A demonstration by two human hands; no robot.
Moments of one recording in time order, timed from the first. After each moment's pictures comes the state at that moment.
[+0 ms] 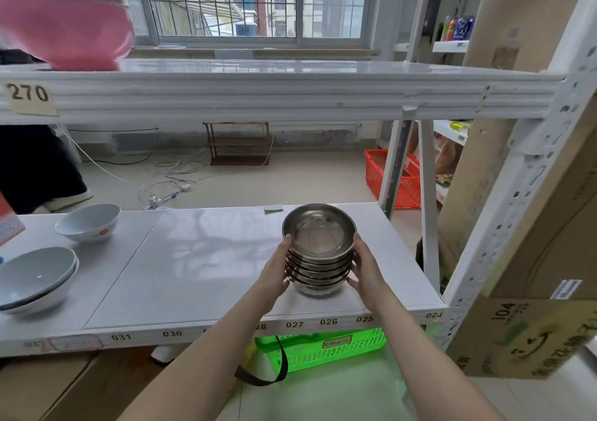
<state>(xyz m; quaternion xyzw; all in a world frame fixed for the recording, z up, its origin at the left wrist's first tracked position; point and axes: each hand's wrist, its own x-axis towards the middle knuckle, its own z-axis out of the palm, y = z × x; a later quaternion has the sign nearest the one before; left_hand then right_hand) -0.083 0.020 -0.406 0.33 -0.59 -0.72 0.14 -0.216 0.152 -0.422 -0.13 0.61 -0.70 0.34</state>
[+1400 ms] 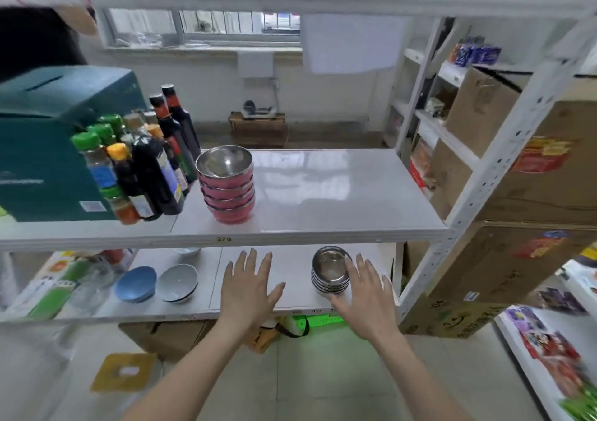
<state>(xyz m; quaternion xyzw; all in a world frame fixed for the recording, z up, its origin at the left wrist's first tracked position) 0.159 0.064 -0.044 0.33 -0.94 0.01 0.05 0.001 0.249 -0.064 -0.37 0.92 -0.13 0.01</state>
